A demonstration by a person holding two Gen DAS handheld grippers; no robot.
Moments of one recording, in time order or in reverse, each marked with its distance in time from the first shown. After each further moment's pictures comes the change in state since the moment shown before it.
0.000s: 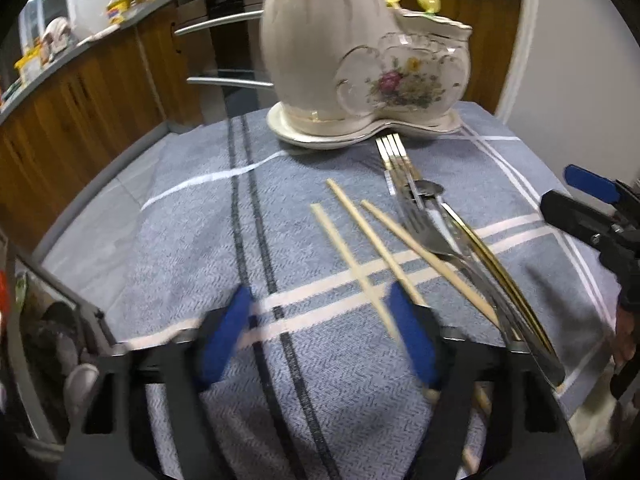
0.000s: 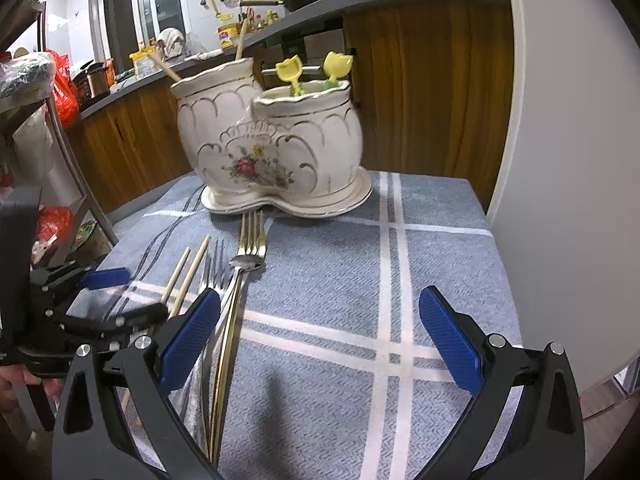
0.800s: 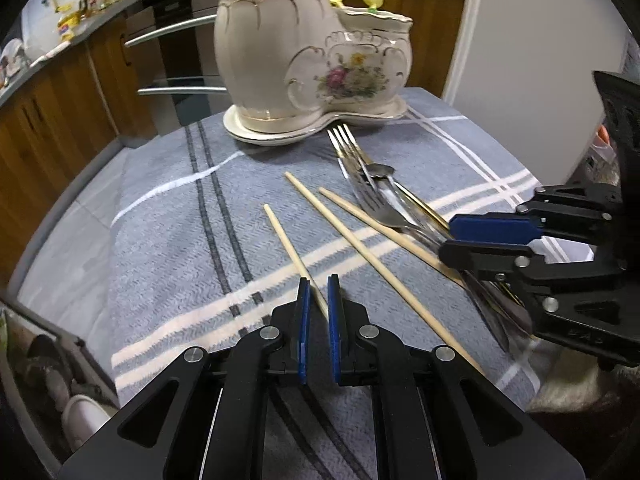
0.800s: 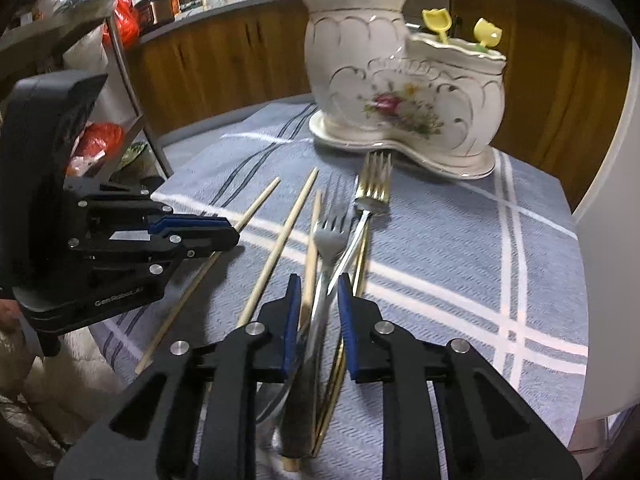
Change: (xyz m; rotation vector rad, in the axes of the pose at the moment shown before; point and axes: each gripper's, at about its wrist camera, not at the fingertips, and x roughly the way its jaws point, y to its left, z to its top) left arm -0.014 0.007 -0.006 0.108 0.012 -0.163; right arm 0.015 0.072 -0.013 -0.196 0.201 0.136
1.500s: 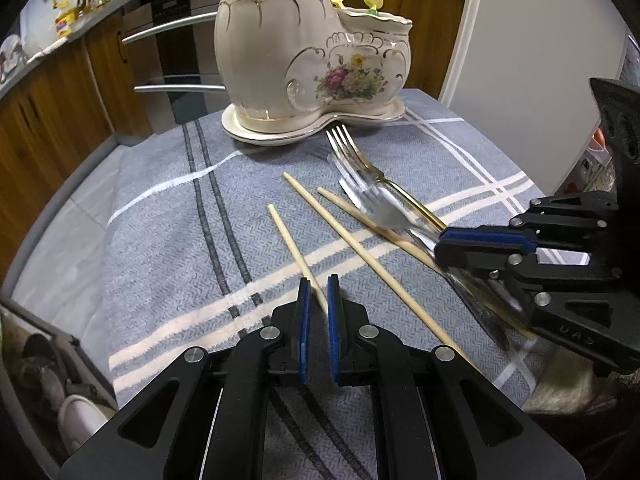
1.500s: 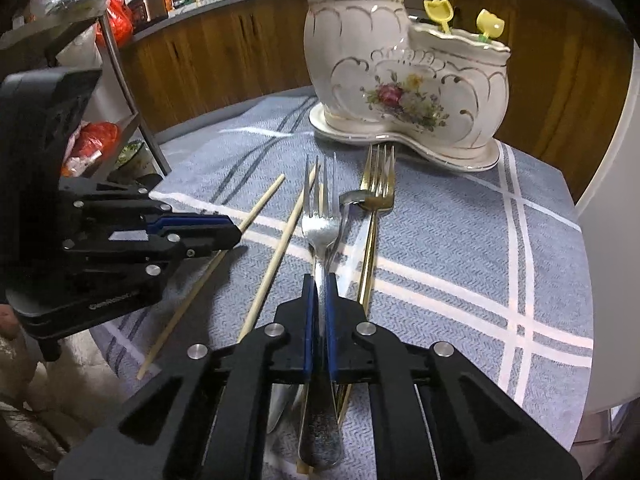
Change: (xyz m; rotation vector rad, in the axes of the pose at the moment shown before) left arm 0.001 0.003 0.002 -0.016 0.010 -0.017; right arm -0.001 0.003 0.001 0.023 -0.007 0.002
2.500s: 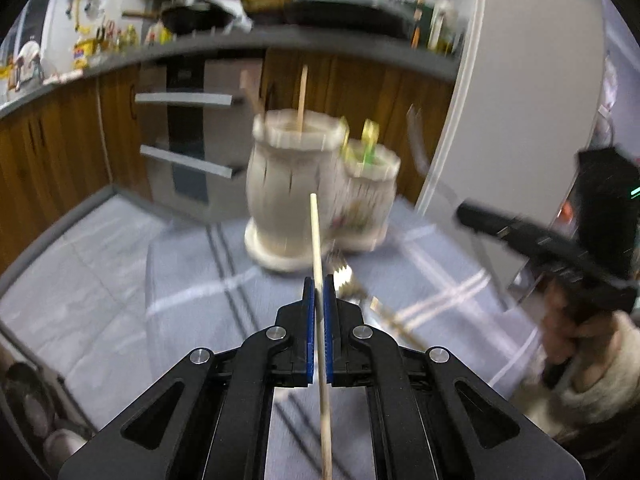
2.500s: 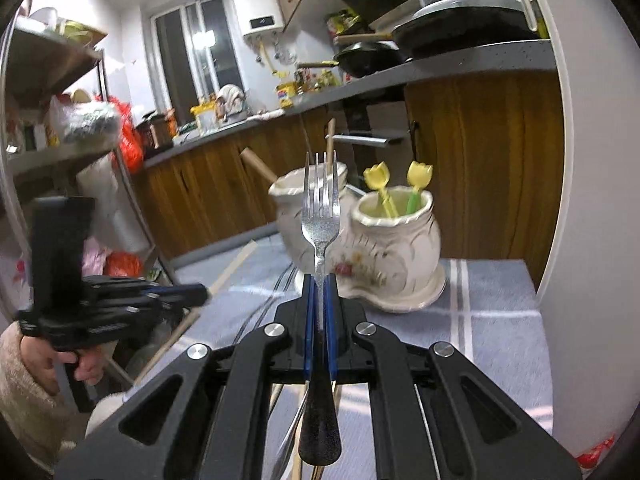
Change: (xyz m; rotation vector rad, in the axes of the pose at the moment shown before) left arm -0.087 0.024 0.043 -0.045 -0.329 -0.088; right arm -0.079 -0.052 0.041 0.150 -0.460 0.058
